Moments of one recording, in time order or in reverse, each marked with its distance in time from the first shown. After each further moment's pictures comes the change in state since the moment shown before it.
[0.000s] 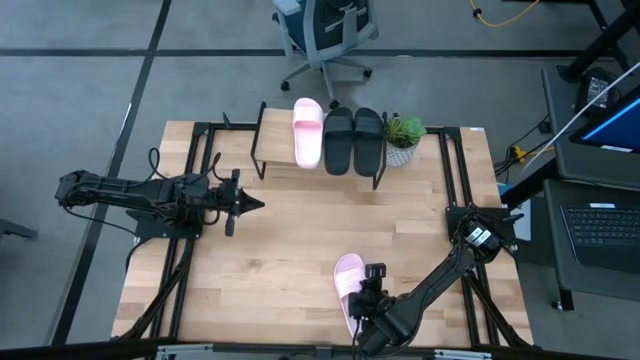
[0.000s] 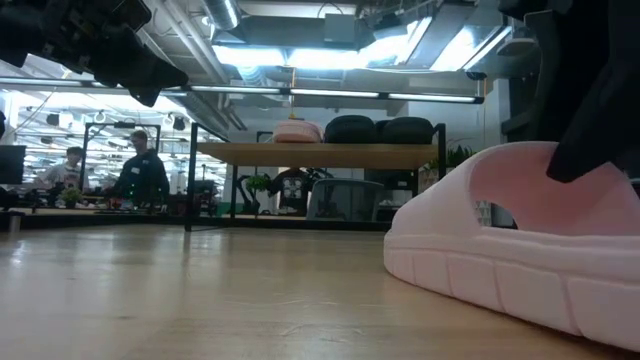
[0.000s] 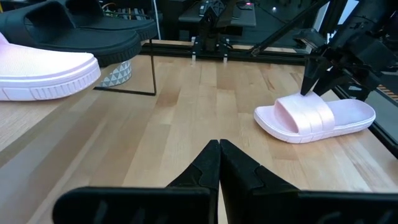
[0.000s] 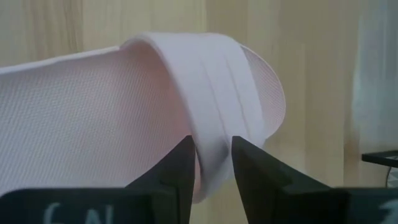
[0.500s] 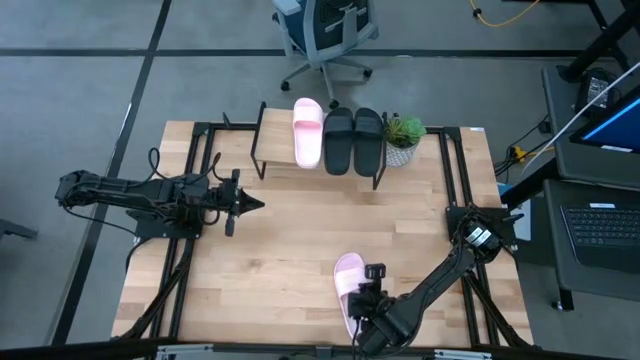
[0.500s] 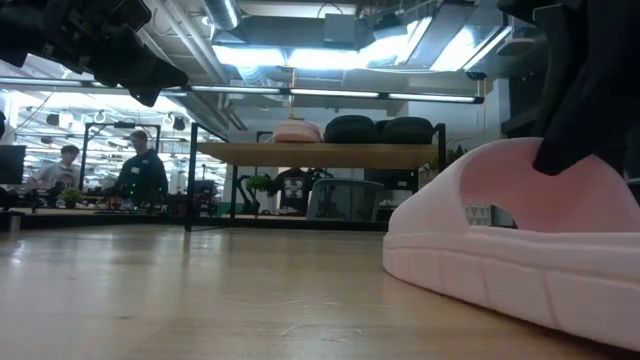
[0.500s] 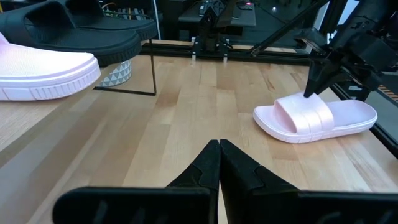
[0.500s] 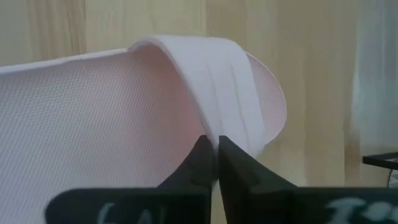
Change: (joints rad) left arm 0.000 0.000 0.000 0.000 0.000 0.000; right arm 0.001 0.000 0.000 0.017 0.008 0.000
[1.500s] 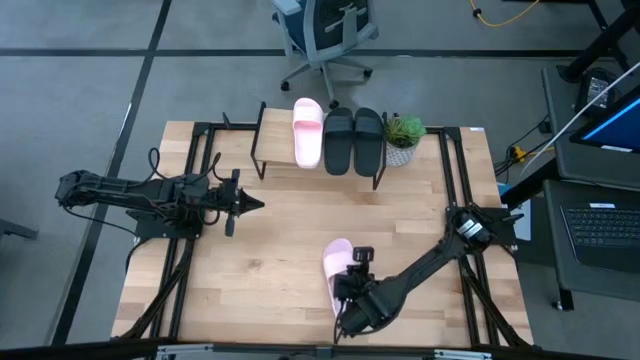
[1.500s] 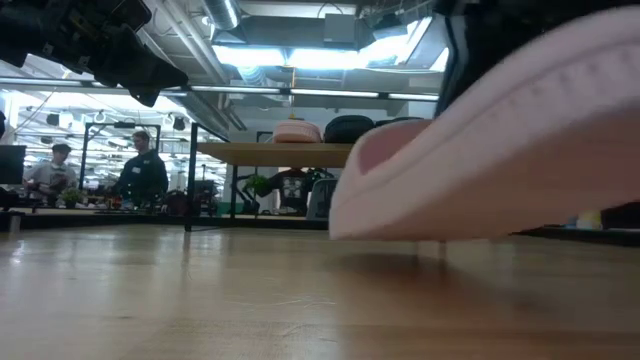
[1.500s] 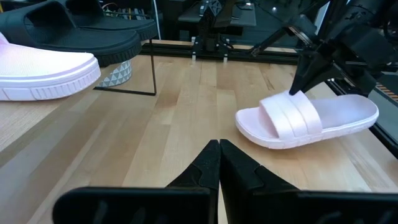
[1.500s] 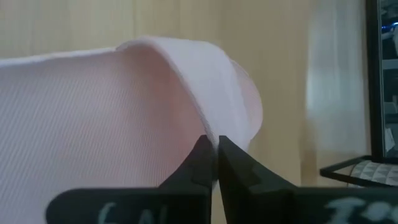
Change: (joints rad) left arm 0.000 0.000 0.000 0.000 0.000 0.000; right arm -0.117 0.003 0.076 -0.053 0.065 -0.087
